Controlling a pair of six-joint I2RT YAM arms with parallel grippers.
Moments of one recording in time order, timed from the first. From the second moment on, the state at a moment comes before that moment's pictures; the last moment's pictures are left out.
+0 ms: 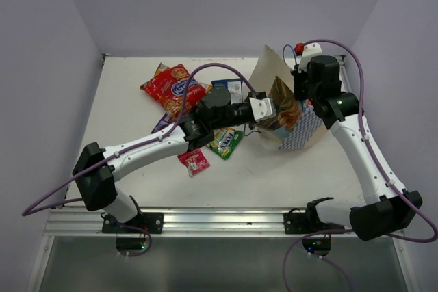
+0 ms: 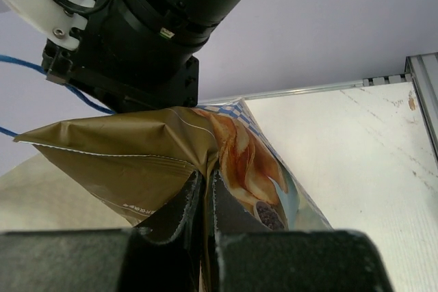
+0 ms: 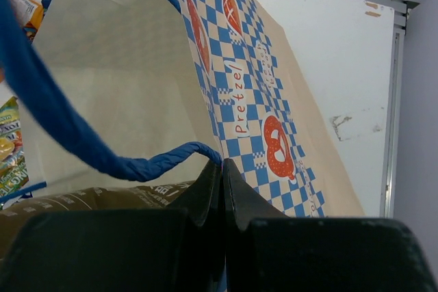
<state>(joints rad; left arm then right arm) -0.97 1.56 1.33 0.24 0.35 0.37 0.27 1.25 1.35 -0.60 0.16 -0.07</state>
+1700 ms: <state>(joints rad) -0.98 1.81 1.34 0.42 0.44 0.47 0.08 1.41 1.50 -0.73 -0.10 0.14</state>
